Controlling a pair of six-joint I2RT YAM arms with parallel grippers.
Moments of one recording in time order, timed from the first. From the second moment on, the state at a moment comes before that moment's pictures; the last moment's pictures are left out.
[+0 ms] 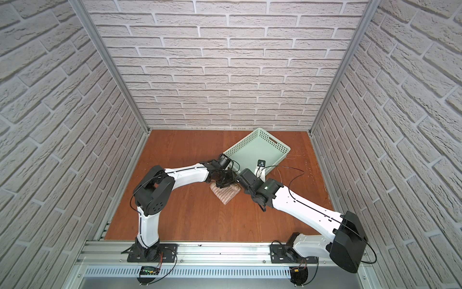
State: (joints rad) left arm -0.70 1.99 1.32 -0.37 0.28 -0.90; right arm 0.87 1.23 0.96 -0.79 0.59 0.93
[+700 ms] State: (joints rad) left arm -0.68 1.94 1.22 -0.20 0.31 -0.89; right arm 0.88 1.20 0.85 -0.64 0.53 0.86
